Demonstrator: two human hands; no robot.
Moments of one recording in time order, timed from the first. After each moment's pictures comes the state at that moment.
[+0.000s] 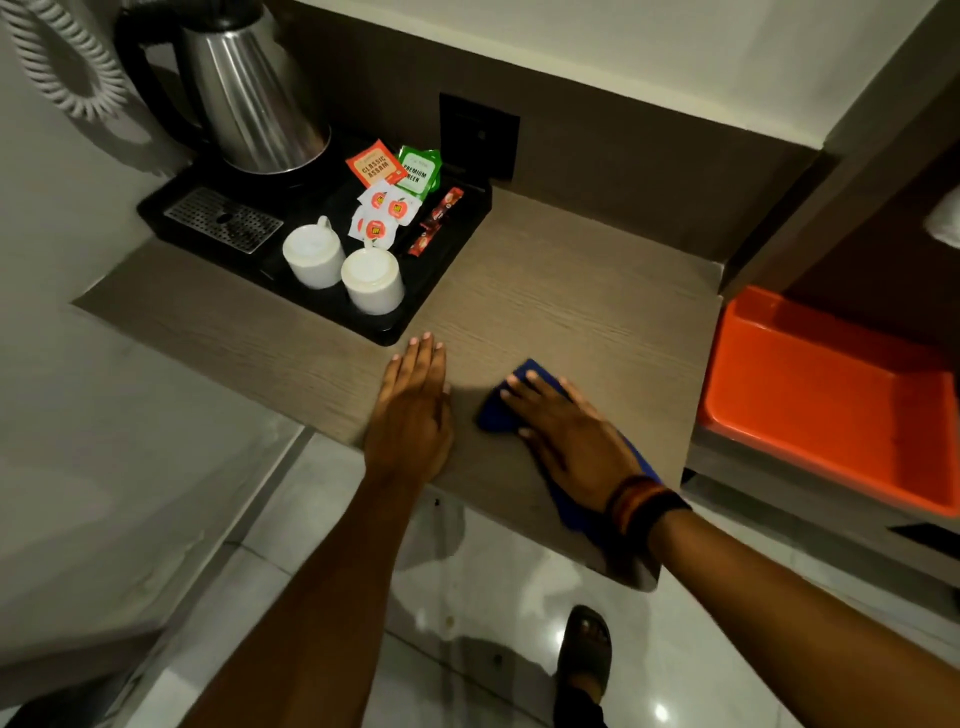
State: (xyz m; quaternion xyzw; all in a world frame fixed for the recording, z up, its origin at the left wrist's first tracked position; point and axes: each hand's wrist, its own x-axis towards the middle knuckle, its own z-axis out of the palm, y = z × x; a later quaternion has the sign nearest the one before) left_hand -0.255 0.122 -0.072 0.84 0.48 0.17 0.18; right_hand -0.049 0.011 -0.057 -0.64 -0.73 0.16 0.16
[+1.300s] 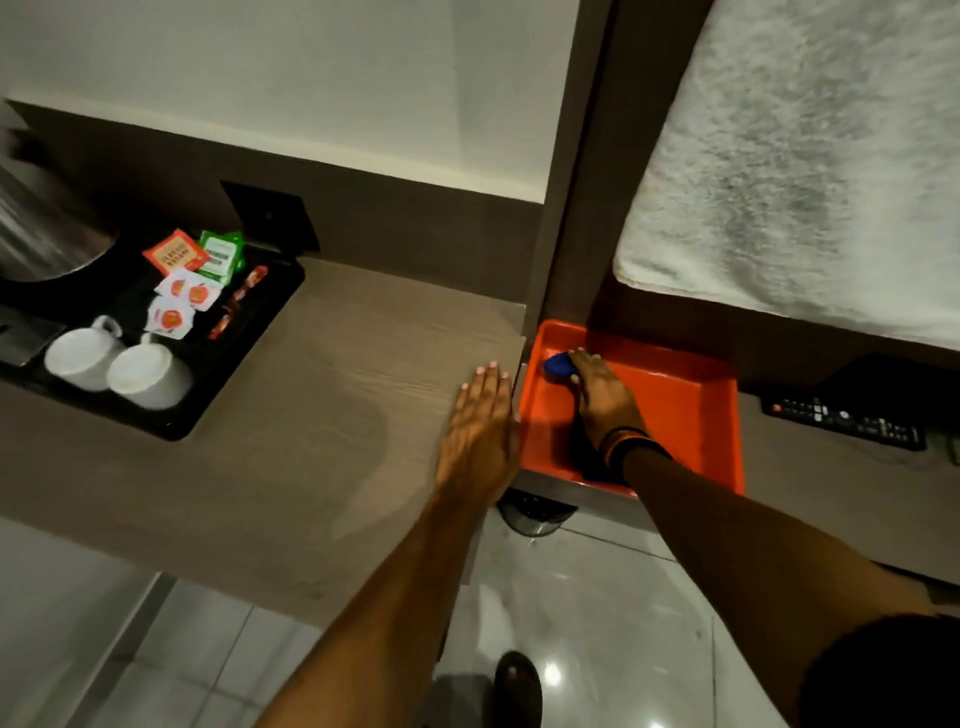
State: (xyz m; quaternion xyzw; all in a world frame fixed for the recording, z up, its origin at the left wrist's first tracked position) left_hand 0.037 0.026 -0.057 0.90 0.36 0.14 0.21; right_hand 0.246 -0.016 -0.081 -0.84 -0.46 0.17 0.23
